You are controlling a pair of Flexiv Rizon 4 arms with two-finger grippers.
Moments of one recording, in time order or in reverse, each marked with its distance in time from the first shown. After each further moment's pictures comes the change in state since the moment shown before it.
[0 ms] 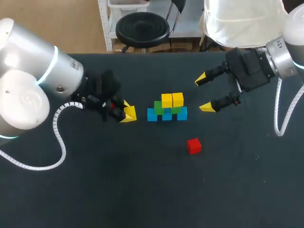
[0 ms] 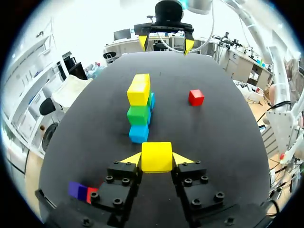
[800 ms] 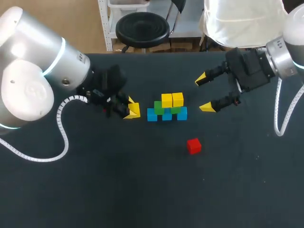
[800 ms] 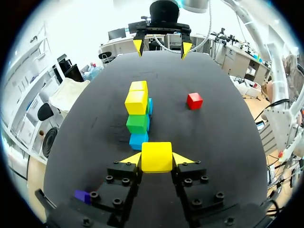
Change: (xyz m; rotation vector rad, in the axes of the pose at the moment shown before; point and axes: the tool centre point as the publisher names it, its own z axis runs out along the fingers) left arm -0.013 0.002 -0.001 0.019 0.027 0.031; right arm 0.000 0.000 0.000 0.000 0.000 0.000
